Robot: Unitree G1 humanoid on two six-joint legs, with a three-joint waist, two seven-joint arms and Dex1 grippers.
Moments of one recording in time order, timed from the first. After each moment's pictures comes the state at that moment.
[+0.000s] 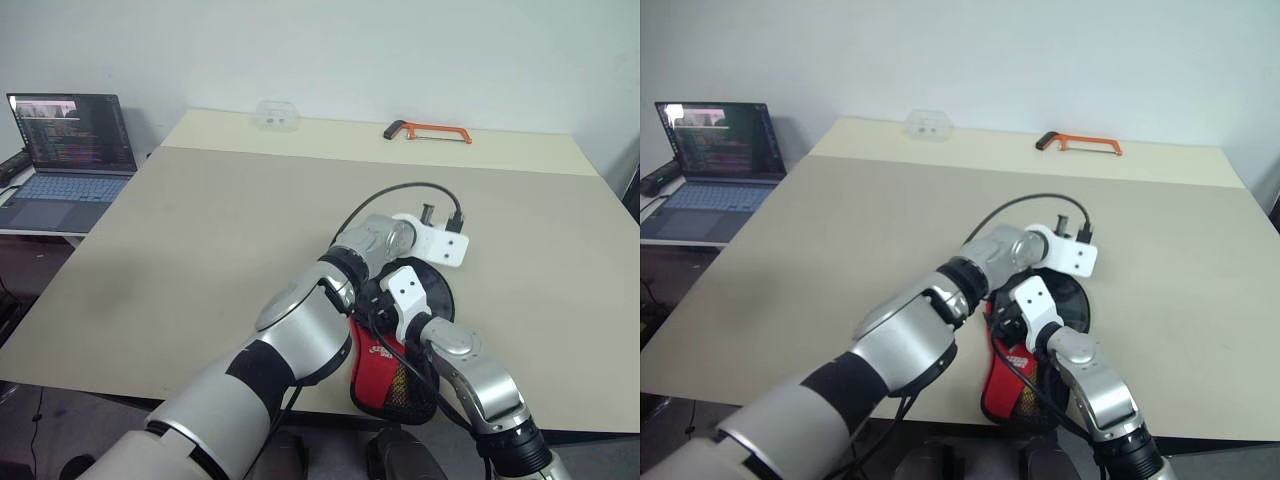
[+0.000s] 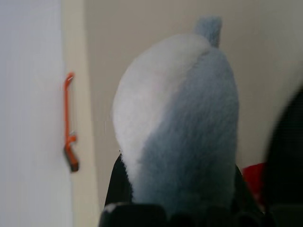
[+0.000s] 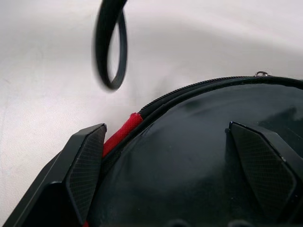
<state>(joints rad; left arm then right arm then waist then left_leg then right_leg) -1.37 -0.17 -0.62 1.41 0.69 -0.26 -0.42 -0.18 -0.19 0.29 -0.25 0.06 0.58 0.37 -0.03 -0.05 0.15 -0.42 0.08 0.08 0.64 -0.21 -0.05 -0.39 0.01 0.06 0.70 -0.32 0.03</state>
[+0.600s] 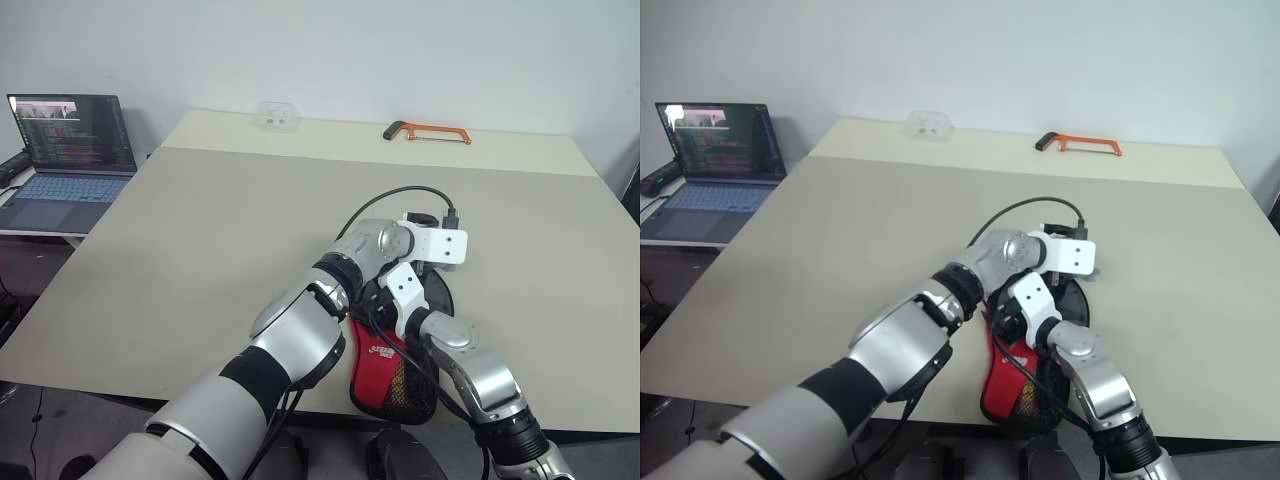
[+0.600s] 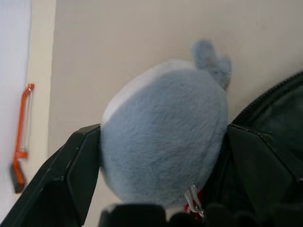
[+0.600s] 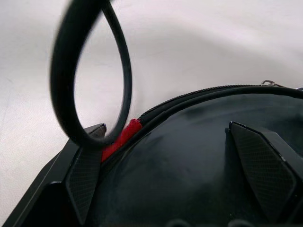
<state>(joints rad) -1.33 -0.14 -0.44 1.33 0.50 -0.23 -0.59 -0.23 -0.20 0.29 -0.19 0.06 0.56 0.42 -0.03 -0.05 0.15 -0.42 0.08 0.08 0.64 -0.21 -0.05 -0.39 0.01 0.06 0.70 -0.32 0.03</state>
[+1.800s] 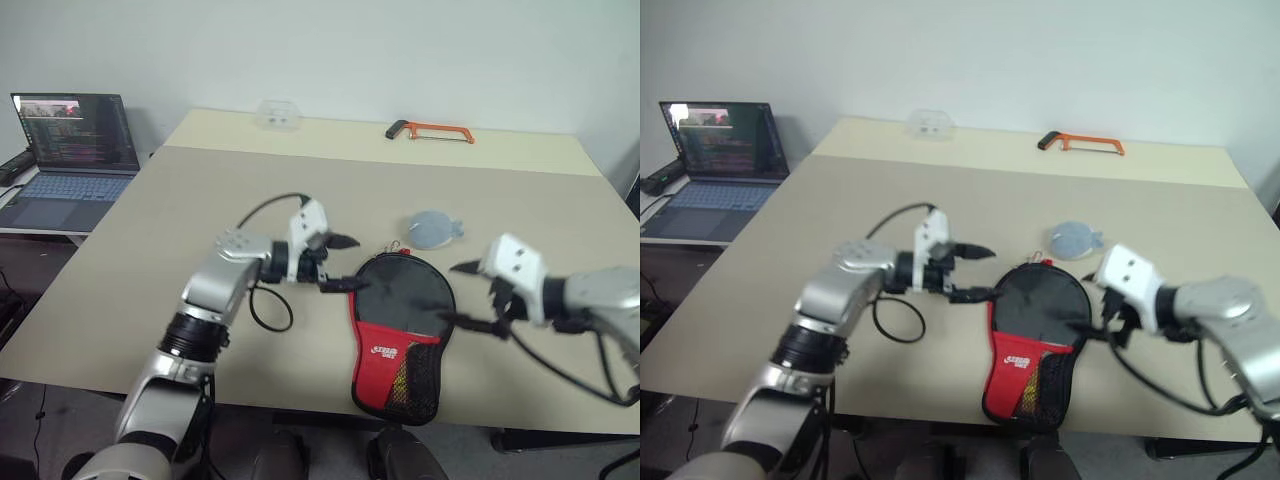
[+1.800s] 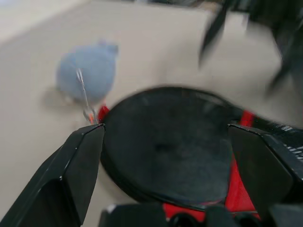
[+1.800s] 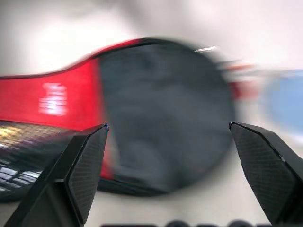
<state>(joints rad) -0.63 0.40 -0.27 0.10 -0.18 0.45 -1.13 -0.33 -1.02 -0.08 -0.51 0.38 0.79 0.97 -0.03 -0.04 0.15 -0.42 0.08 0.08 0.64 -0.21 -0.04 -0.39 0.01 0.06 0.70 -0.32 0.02</state>
